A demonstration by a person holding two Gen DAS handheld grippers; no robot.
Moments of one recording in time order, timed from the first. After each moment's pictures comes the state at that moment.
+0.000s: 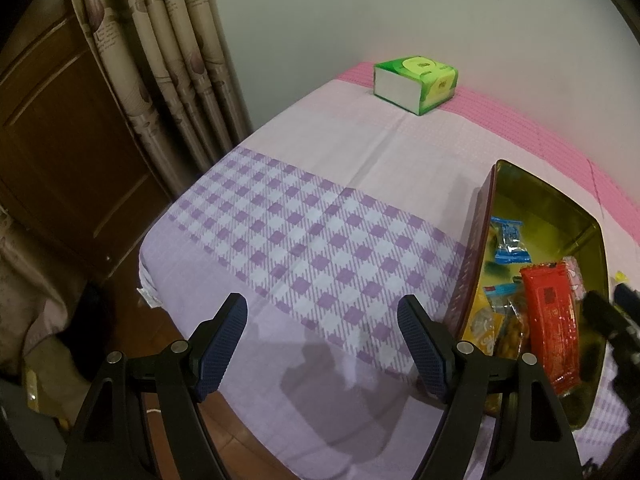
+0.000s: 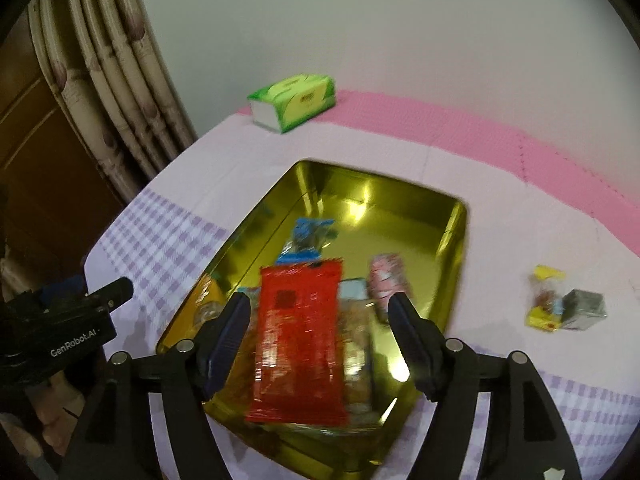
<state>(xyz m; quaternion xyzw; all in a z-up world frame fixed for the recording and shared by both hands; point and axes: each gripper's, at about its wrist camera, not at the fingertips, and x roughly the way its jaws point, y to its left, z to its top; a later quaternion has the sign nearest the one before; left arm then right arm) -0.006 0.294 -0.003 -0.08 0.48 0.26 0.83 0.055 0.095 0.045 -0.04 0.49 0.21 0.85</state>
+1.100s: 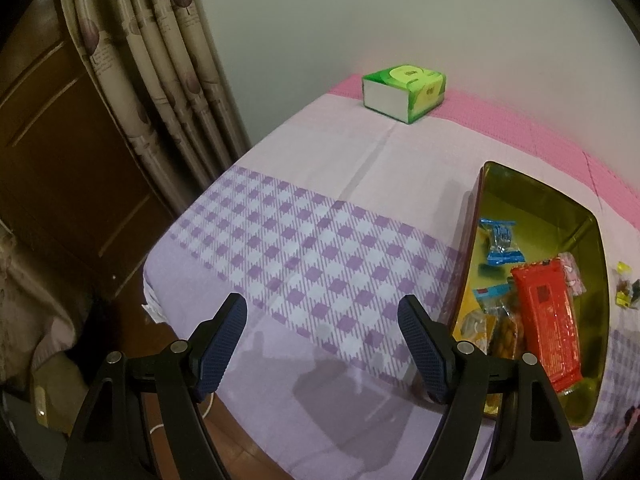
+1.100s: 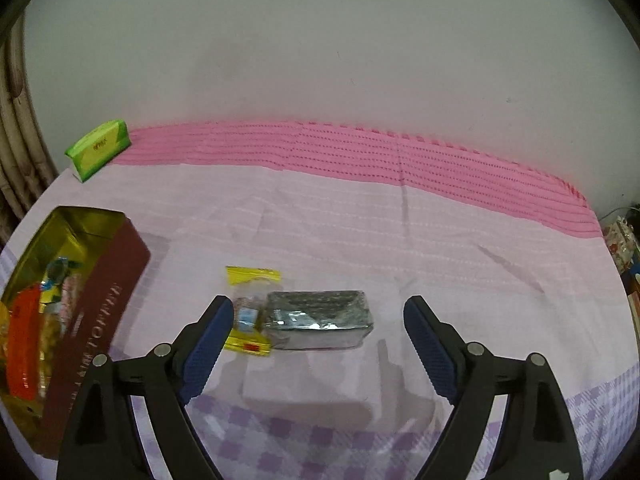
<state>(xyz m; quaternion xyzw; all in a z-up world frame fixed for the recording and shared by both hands) -0.004 0.283 0.004 -0.05 0.47 0.25 0.84 0.109 -0.106 0.002 -0.04 0.45 0.01 0.89</state>
